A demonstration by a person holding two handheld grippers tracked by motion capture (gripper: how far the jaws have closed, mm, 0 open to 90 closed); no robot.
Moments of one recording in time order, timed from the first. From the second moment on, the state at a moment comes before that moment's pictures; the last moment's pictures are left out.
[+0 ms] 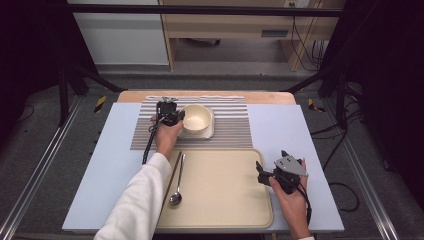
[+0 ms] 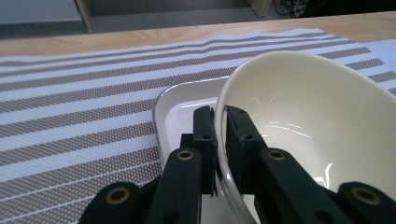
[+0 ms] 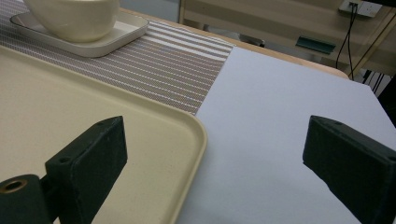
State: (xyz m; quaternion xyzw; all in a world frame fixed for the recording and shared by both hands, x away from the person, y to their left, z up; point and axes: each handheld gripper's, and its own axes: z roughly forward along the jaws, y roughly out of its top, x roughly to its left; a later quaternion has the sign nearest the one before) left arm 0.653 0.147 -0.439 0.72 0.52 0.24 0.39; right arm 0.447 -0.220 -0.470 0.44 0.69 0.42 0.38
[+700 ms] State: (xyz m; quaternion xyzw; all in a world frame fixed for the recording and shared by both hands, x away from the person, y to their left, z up) left arm 0.573 0.149 -0.395 0.73 0.46 0.23 0.44; right arm 0.446 -0.221 -0.470 0.45 0.69 0.42 0.39
